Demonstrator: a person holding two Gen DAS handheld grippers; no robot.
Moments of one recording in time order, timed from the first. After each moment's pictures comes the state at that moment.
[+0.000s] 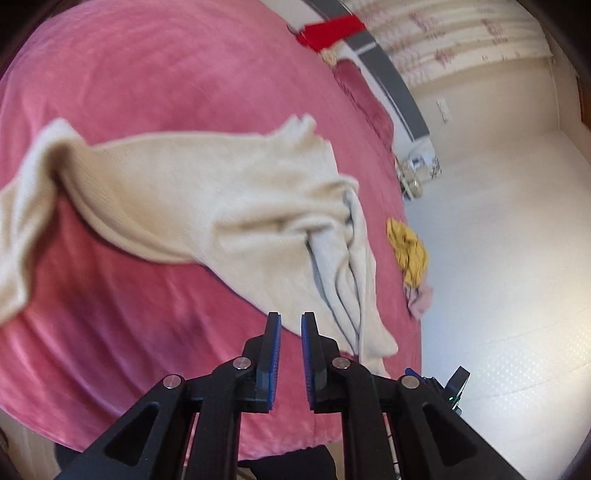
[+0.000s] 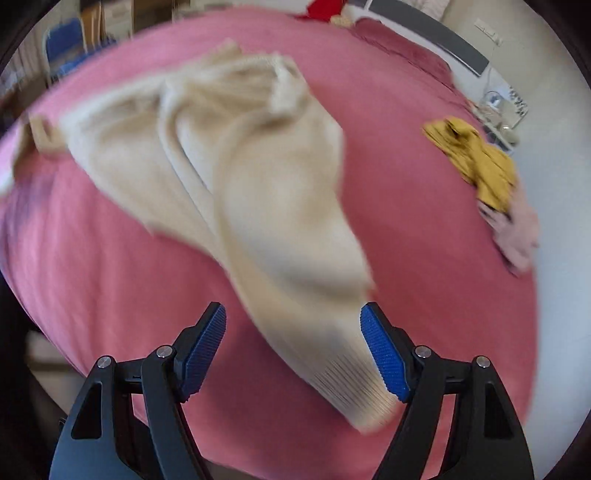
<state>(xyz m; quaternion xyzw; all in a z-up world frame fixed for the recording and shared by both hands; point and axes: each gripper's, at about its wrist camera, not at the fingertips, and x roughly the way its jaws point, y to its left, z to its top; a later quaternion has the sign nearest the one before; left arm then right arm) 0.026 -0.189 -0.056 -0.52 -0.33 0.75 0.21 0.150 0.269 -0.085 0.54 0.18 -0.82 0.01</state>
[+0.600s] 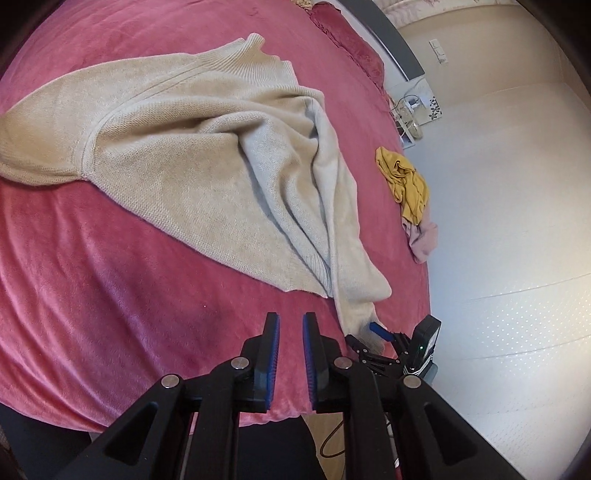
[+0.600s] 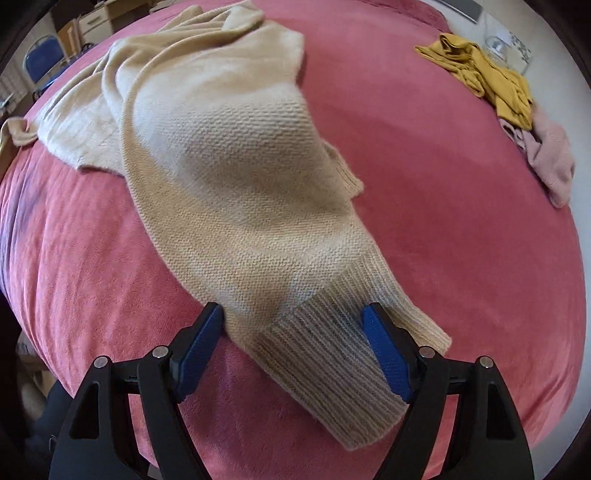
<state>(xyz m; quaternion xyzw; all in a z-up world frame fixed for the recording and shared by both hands) 0.054 -0.074 -0.059 -0.58 -0.28 0.72 0.24 0.145 0.323 -0.153 0.58 0.09 -0.81 0.04</state>
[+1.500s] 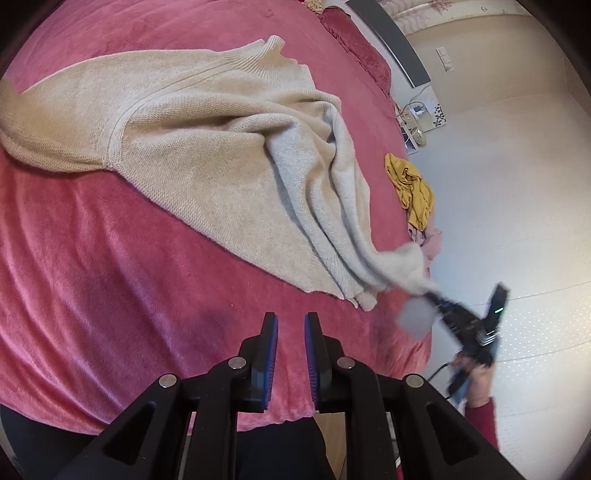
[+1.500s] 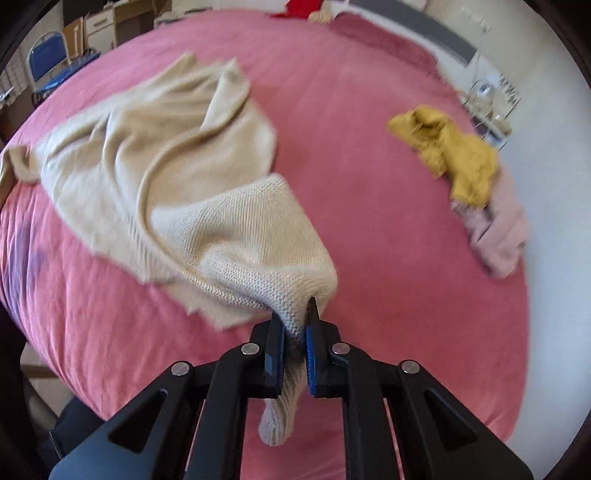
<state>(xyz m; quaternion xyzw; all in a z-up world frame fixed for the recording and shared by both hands) 0.051 -0.102 -0.076 -0.58 -0.29 0.72 0.24 0.123 0.332 0.001 0.52 0.14 -0.84 0.01</state>
